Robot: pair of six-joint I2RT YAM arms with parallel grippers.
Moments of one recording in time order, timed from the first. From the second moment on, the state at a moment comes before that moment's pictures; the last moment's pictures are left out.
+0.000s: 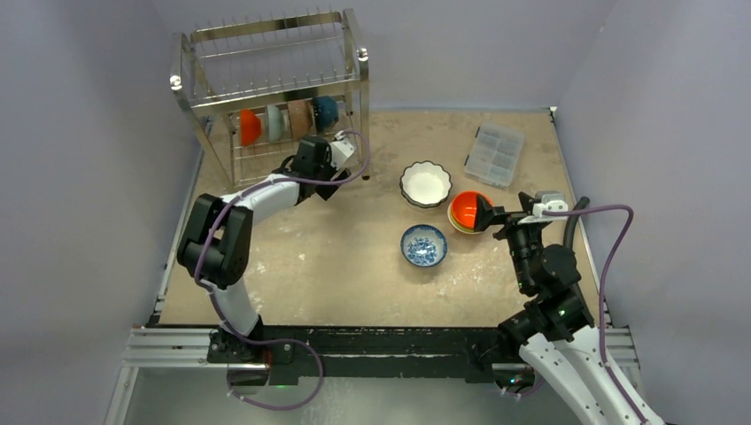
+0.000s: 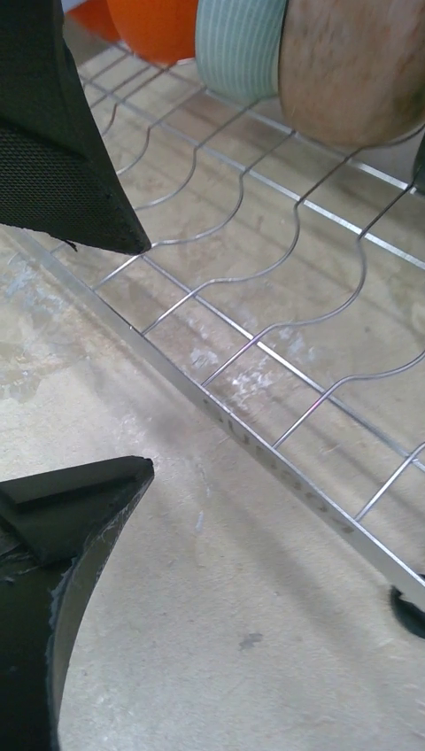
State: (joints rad) left arm -0.38 1.78 1.15 -0.07 -0.17 0.47; right arm 0.49 0.36 0.50 -0.02 0.36 0.06
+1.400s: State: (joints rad) left arm -0.52 1.79 1.16 -0.19 -0.08 0.34; right arm 0.49 0.34 0.50 -0.01 0.35 0.06
